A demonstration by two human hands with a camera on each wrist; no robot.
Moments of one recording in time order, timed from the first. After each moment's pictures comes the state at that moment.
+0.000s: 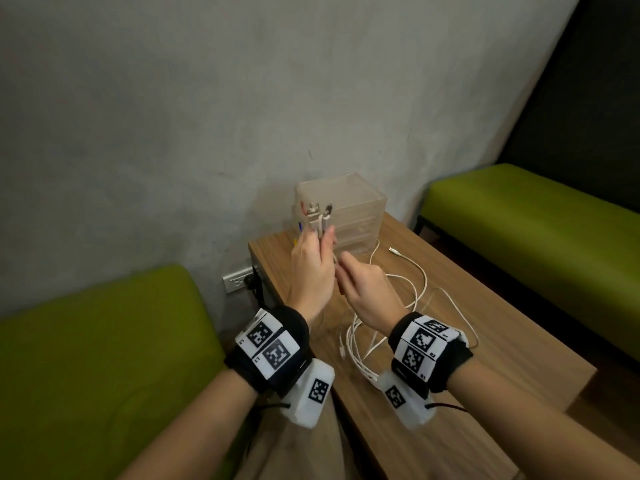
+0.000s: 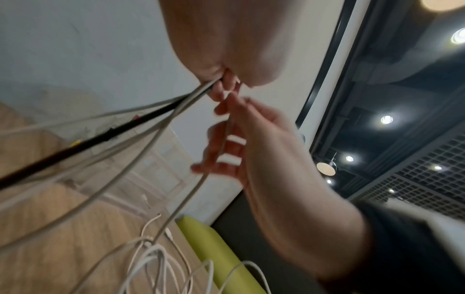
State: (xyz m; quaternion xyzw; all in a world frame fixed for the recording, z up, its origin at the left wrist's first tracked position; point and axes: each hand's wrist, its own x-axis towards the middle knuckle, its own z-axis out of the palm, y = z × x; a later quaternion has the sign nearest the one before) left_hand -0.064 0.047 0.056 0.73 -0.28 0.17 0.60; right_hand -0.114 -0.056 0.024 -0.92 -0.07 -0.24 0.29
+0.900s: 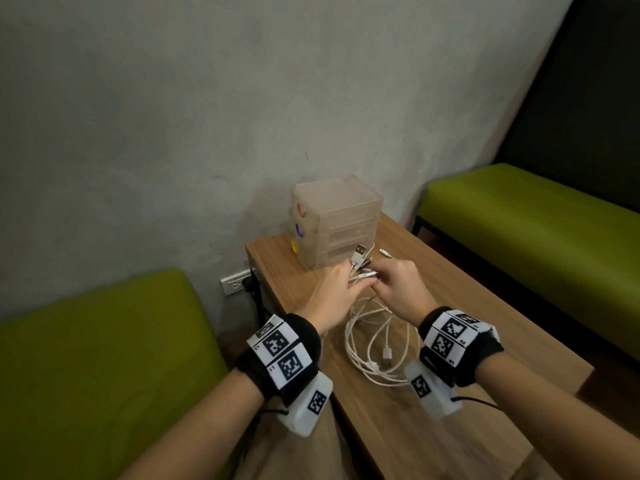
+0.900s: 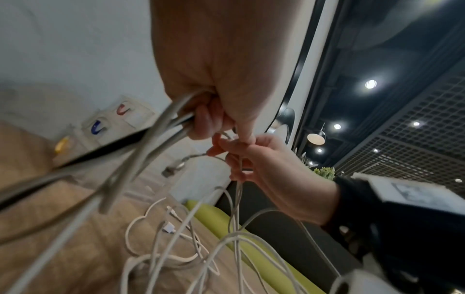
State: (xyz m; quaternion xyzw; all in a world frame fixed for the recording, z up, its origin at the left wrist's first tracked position) left_hand -0.077 0.034 0.043 0.81 -0.37 -0.05 0.46; right_hand -0.125 -0.107 0.024 -0.94 0.01 -0.23 0.25
